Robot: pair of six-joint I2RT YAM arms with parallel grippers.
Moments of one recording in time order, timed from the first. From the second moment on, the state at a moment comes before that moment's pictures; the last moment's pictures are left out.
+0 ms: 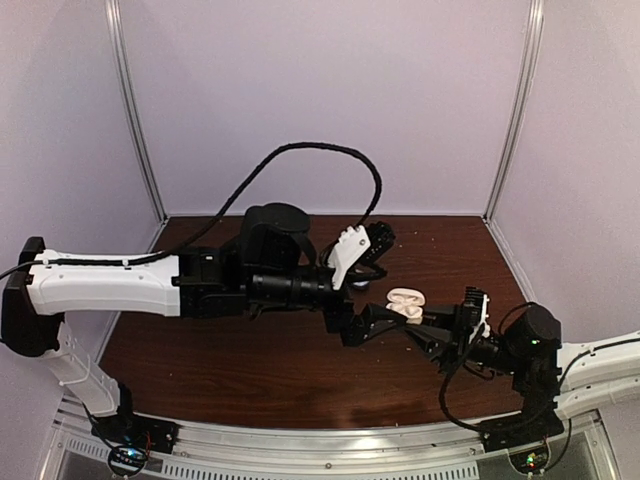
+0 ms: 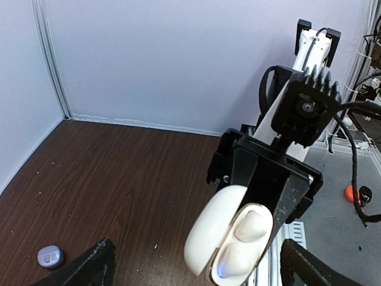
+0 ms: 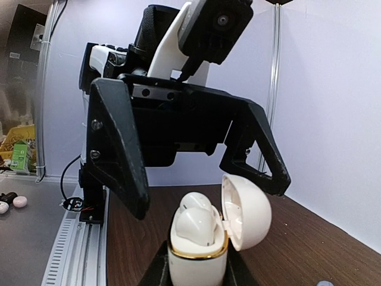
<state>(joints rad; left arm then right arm) -1.25 1.59 1.32 -0.02 0.19 0.02 1.11 0.85 0.19 0.91 -0.14 -0.07</state>
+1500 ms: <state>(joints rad) -1.24 1.58 1.42 -0.16 0.36 0.20 1.11 0.84 0.20 0.86 -0.21 -0.02</state>
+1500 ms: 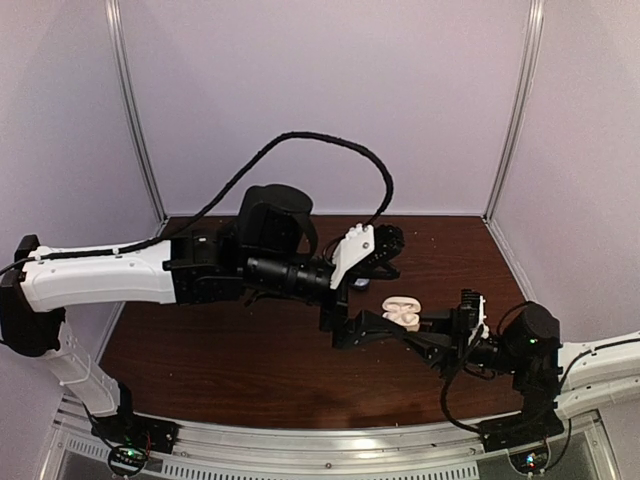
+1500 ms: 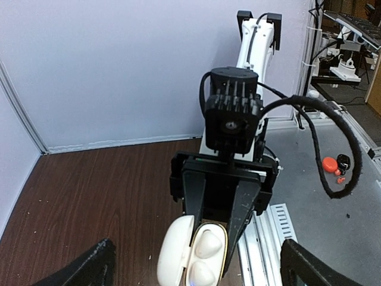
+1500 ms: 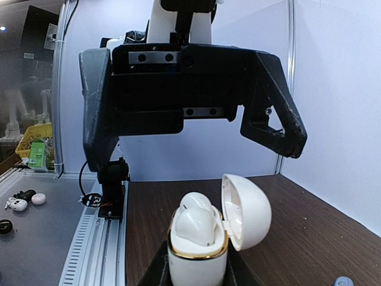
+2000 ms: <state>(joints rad) -1.26 1.60 1.42 -0.17 0.45 0.23 1.10 0.83 0.22 0.86 -0.22 -0.01</state>
